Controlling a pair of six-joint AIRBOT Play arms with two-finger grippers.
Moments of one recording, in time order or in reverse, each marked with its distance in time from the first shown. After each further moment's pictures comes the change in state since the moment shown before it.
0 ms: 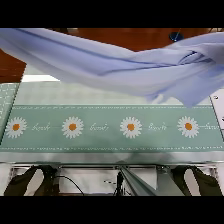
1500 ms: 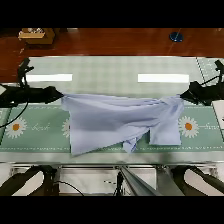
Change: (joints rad) left arm -0.238 -0.356 -0.760 0.187 0.414 0.092; right arm 0.061 -0.575 -0.390 -0.059 0.011 0.080
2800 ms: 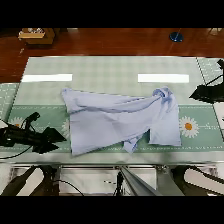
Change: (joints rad) left arm 0.332 0.158 -0.444 0.117 -0.519 -0.142; right arm -0.076 -0.121 0.134 -0.284 0.010 -0.150
